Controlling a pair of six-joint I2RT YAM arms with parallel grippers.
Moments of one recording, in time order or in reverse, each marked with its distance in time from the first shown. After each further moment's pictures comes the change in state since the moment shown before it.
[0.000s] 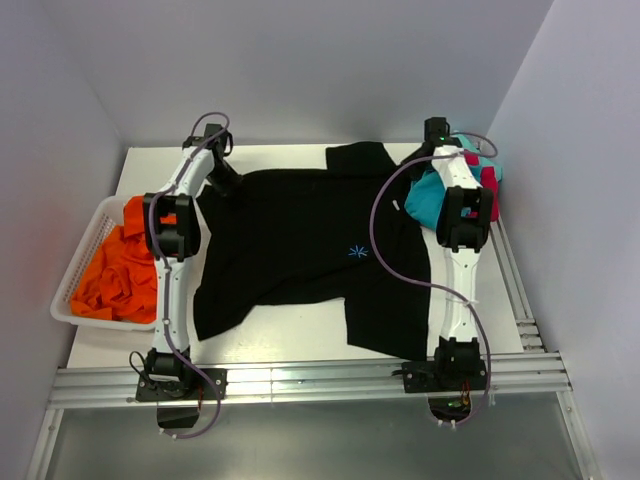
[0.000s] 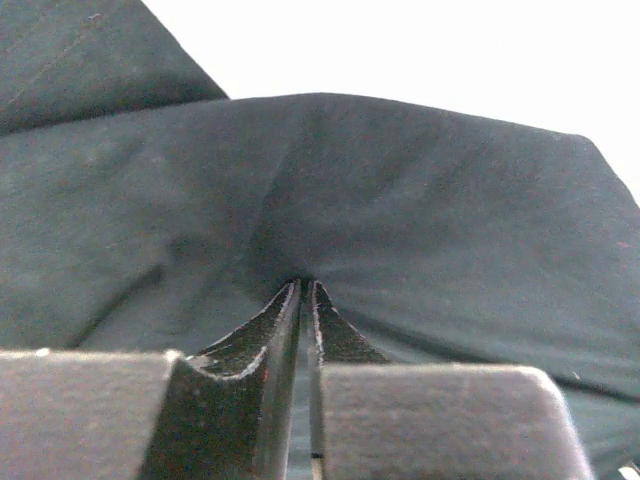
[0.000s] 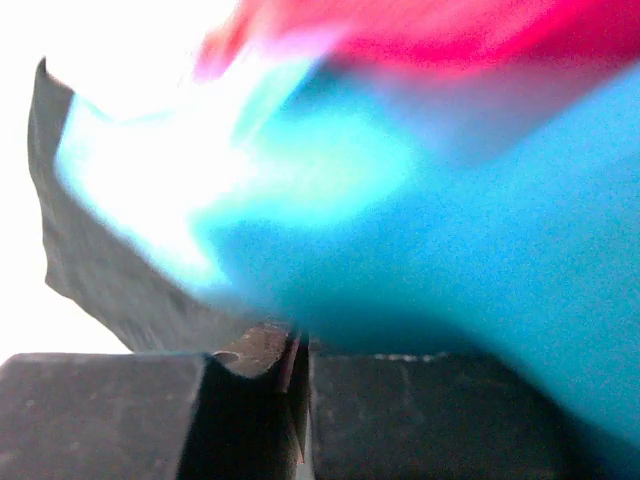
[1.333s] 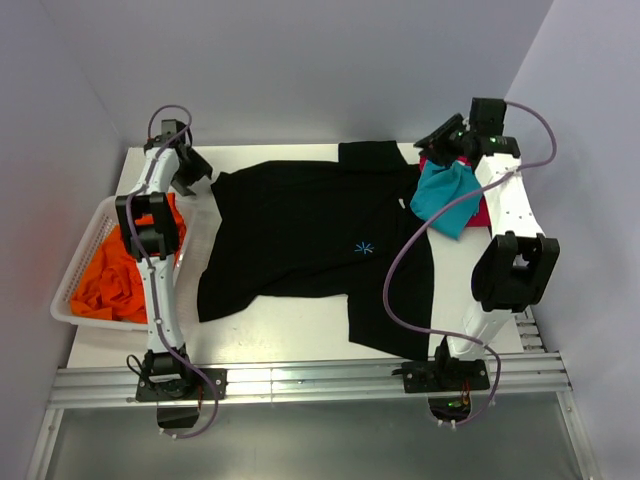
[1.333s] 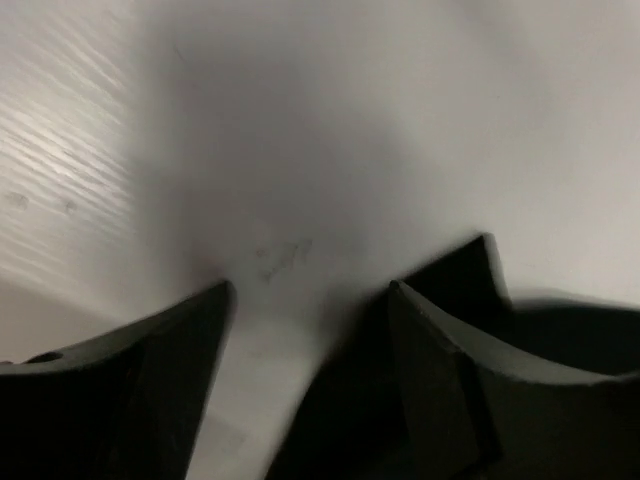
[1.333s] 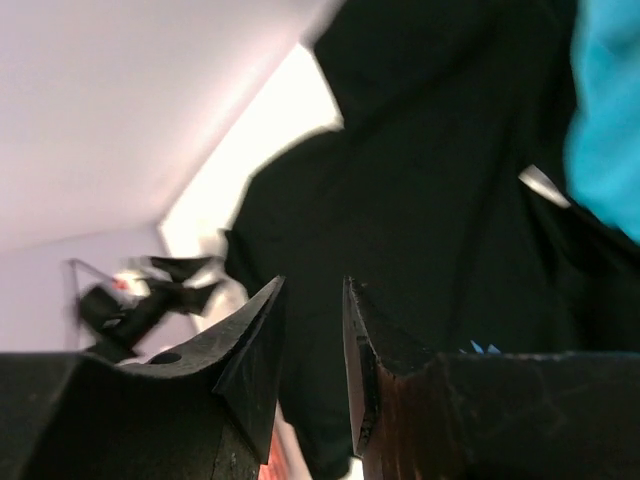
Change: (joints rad) left arm 0.187 -0.025 -0.006 0.199 -0.050 0.117; right arm -0.065 -0.835 -0.590 0.137 -0.208 -0.047
